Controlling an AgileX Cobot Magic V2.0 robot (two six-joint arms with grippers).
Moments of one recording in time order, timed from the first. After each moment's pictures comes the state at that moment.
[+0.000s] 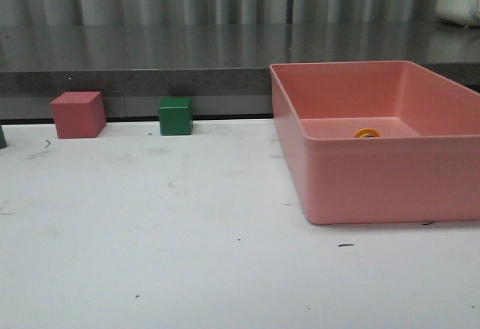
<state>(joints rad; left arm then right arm) 0.00 0.53 -0.73 0.04 0.57 -0.09 0.06 0.51 -0.62 -0.03 0.48 0.02</state>
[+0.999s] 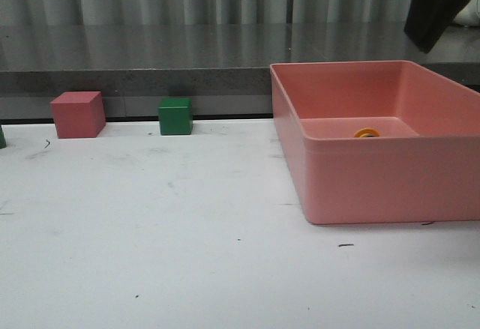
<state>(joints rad) 0.00 0.53 -0.73 0.04 0.57 -0.09 0.23 1.45 -1.25 0.04 0.93 0.02</state>
